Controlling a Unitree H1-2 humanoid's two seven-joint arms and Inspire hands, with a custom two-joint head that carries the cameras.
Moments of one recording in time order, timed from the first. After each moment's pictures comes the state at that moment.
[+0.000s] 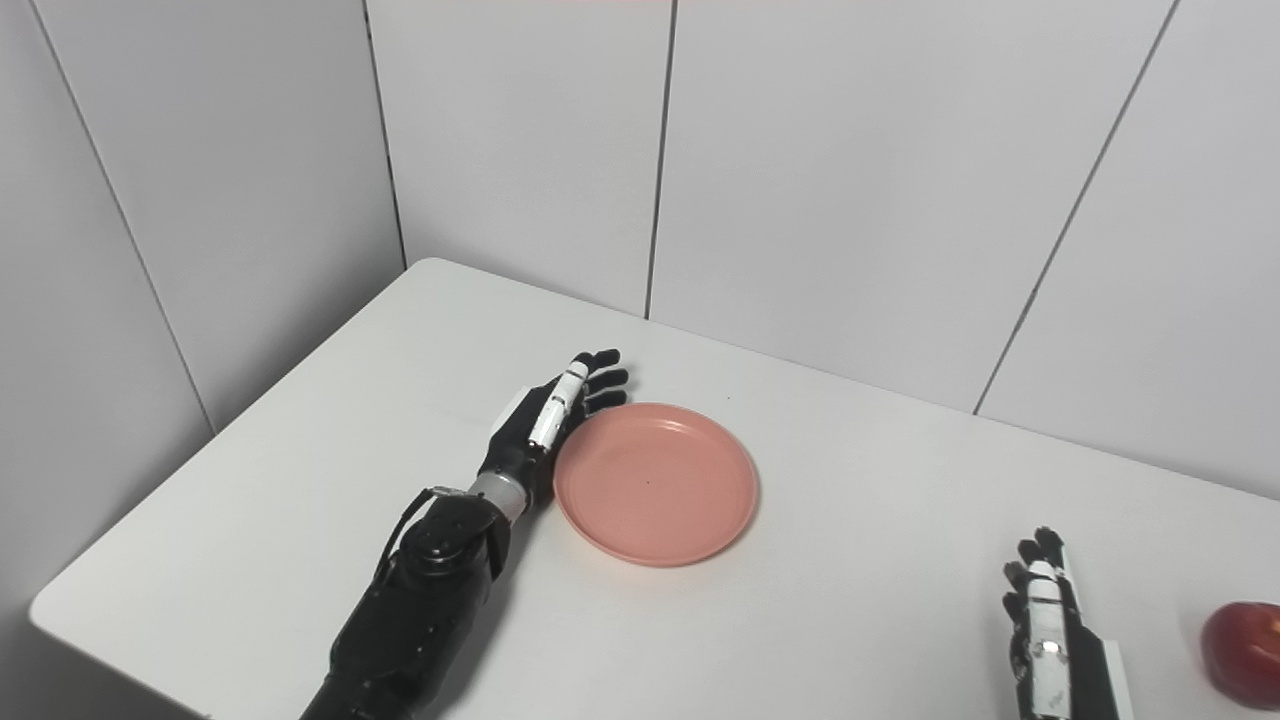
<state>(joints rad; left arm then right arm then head) -0.37 0.06 0.07 0.26 -0.14 0.21 0.01 -0.11 -0.05 -0.03 -0.15 0.09 0.27 0.03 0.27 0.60</state>
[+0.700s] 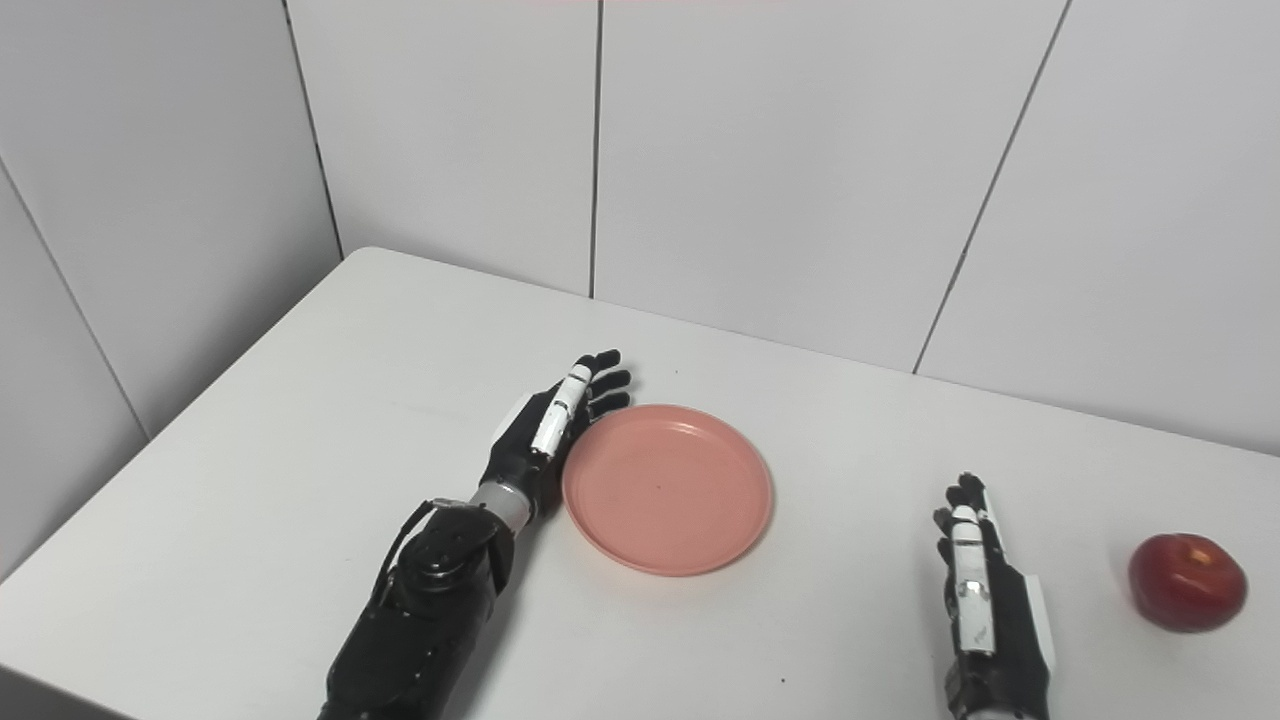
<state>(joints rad) -0.34 -0.02 0.01 0.16 -0.12 0.29 0.01 -0.11 -0.04 -0.01 -0.14 0.04 0.26 0.02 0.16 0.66</state>
